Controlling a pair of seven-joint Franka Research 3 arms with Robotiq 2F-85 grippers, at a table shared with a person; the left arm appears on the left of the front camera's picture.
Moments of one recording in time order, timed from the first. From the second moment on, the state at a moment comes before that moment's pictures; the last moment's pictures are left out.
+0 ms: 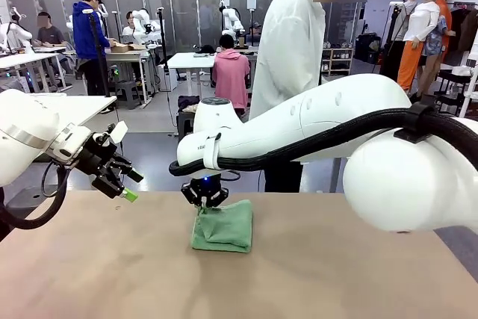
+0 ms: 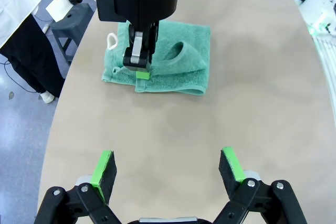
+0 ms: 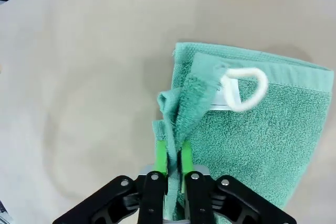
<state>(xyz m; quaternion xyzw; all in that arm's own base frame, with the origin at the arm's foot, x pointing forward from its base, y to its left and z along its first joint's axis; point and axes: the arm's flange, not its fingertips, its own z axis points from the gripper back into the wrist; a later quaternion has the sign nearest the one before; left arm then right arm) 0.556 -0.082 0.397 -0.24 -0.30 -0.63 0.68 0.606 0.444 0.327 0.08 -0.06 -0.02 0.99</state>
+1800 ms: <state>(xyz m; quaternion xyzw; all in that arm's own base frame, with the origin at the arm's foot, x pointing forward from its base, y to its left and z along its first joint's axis) 0.556 -0.081 0.397 -0.24 -0.30 -0.63 0.68 0.546 0.239 0.426 0.14 -0.04 0.02 0.99</state>
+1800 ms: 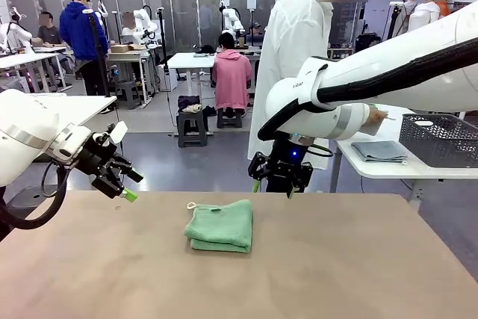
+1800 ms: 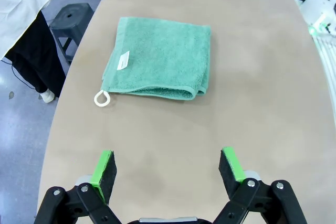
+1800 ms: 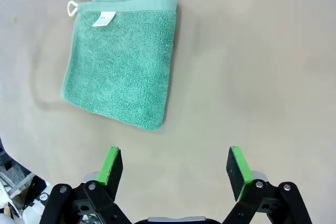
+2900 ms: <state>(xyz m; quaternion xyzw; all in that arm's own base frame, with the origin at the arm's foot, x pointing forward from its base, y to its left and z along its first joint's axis) 0.556 -0.082 0.397 -0.24 -0.30 -0.63 0.68 0.558 0.256 0.382 0.14 -0.06 0.00 0.99</state>
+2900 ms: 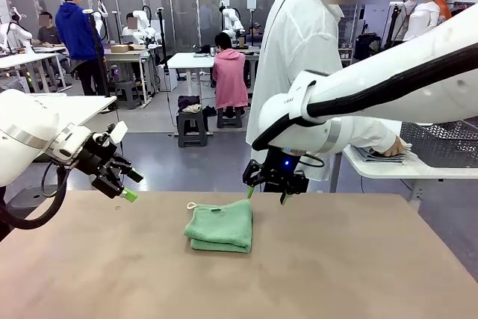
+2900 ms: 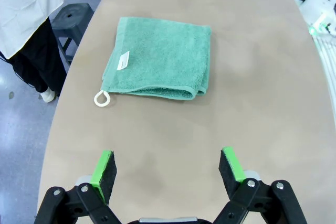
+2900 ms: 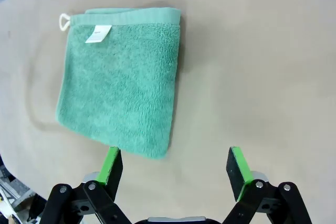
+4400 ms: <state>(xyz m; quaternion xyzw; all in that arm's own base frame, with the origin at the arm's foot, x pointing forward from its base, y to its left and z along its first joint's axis) 0.556 -0.082 0.397 -0.24 -0.30 -0.63 0.68 0.578 0.285 0.296 0.17 -0.05 -0.06 0.98</state>
